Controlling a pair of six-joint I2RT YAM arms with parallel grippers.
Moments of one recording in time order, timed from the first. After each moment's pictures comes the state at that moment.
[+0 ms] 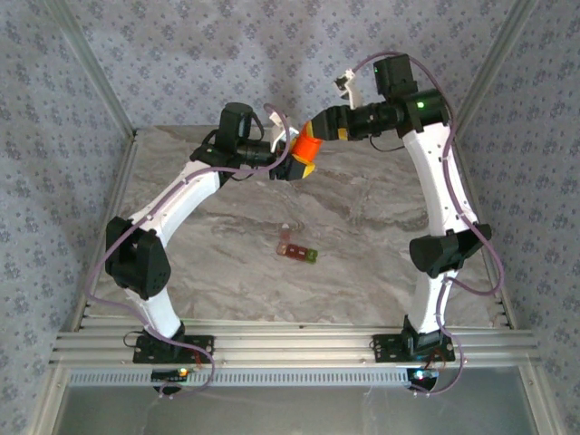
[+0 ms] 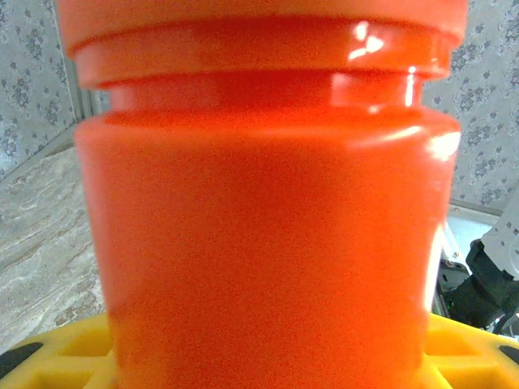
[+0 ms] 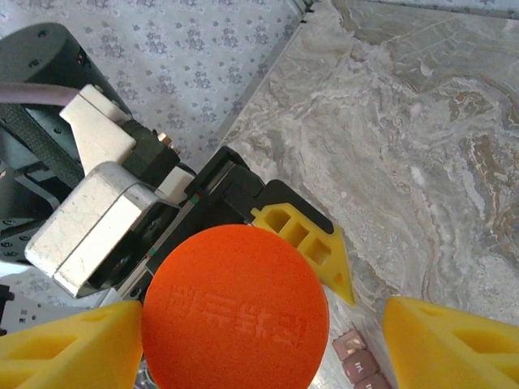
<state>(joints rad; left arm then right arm) -0.50 1.76 1.62 -0.27 0.98 0.14 0.30 1.92 2.42 -1.27 -0.79 0.12</state>
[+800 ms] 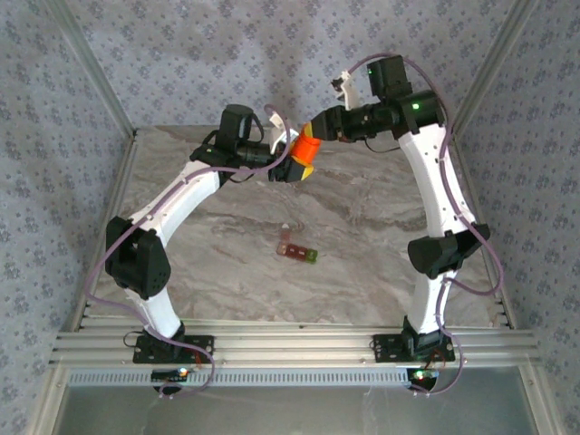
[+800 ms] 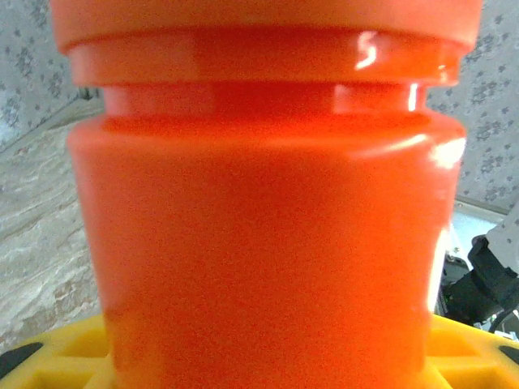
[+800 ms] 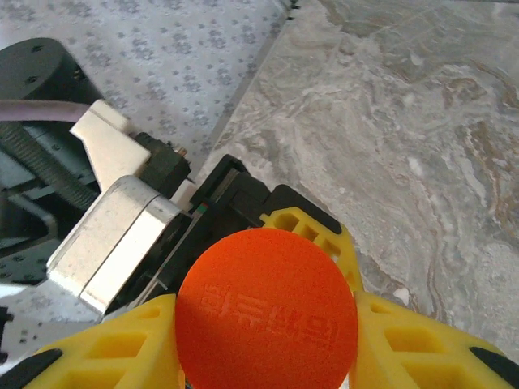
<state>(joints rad) -0.50 1.76 1.62 -0.33 0.94 0.15 0.34 1.91 2.40 -1.26 -0.71 0.22</state>
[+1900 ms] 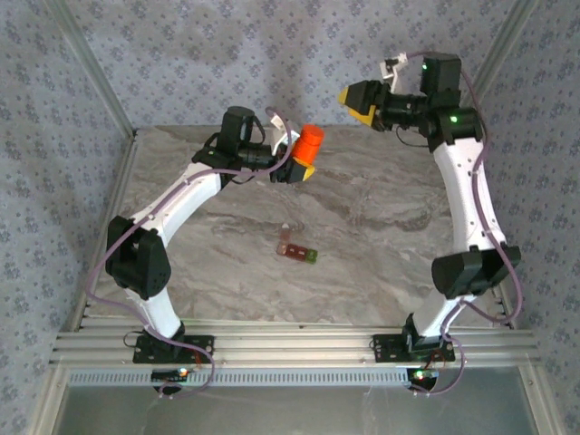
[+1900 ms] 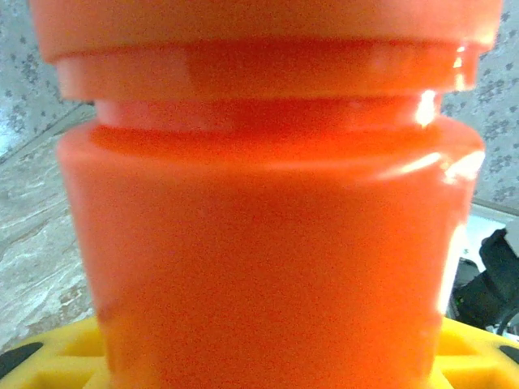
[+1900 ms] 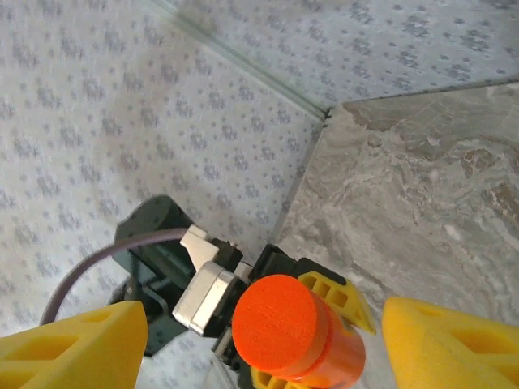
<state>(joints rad) -0.51 1.76 1.59 -0.27 0.95 0.14 0.13 1.72 2.11 -0.80 -0.94 0.55</state>
